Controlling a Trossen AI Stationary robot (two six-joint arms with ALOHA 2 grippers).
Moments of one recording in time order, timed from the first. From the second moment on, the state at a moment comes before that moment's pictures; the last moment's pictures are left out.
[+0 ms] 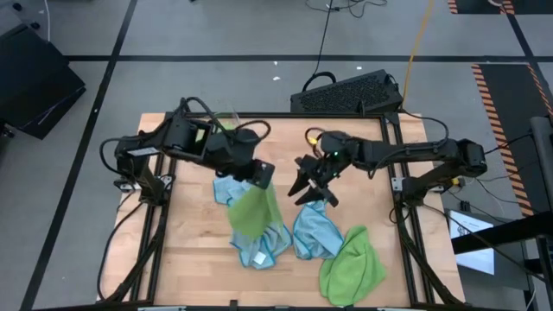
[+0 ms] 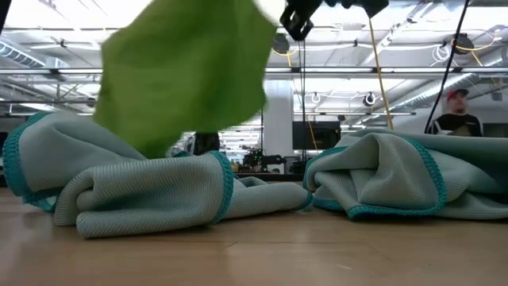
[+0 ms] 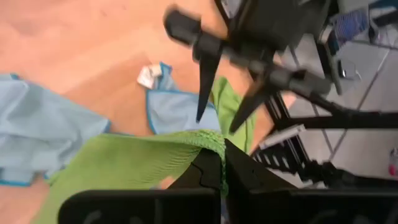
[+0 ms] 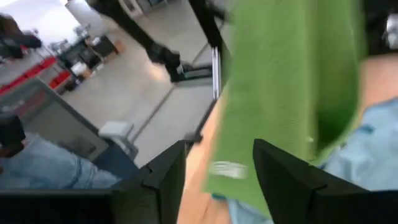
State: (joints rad) left arm -0.14 1.78 2.35 -1.38 -0.10 -1.17; right arm -0.09 1.41 1.05 -0.02 -0.73 0.24
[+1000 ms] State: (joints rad) left arm -0.01 1.77 2.35 -1.23 -0.21 -1.03; right arm 0.18 1.47 0.79 0.29 0.12 0.26
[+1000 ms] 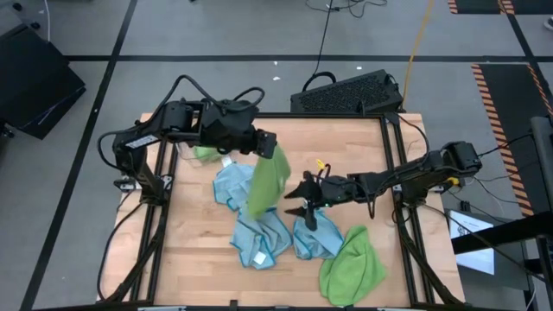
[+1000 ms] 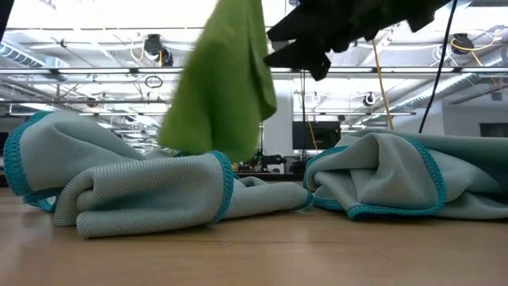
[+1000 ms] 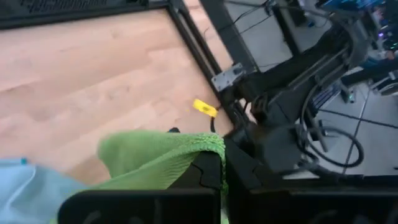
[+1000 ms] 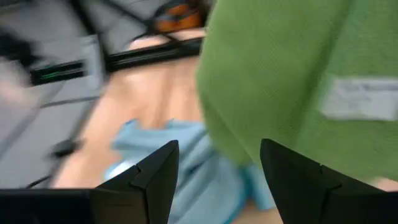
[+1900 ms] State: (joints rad) left arm 0.04 1.77 2.35 -1.22 -0.11 -0.82; right arm 0.12 1.48 0.72 0.30 0.41 0.20
